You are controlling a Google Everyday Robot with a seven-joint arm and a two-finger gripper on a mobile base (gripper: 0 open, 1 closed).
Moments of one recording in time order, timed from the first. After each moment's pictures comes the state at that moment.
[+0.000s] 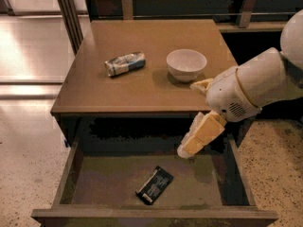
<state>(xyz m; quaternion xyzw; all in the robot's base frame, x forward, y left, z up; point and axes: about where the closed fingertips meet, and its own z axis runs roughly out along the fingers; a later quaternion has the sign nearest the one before) 0.440 -0.084 0.878 -0.57 0.74 0.20 0.29</state>
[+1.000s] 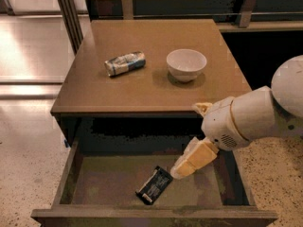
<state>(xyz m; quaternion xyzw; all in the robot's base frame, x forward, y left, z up) 0.420 -0.081 0.829 -0.53 0.77 0.19 0.30</state>
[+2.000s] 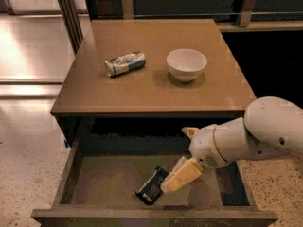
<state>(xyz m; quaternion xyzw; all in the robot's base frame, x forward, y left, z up) 0.420 -0.063 0.743 -0.50 0.78 0.24 0.29</state>
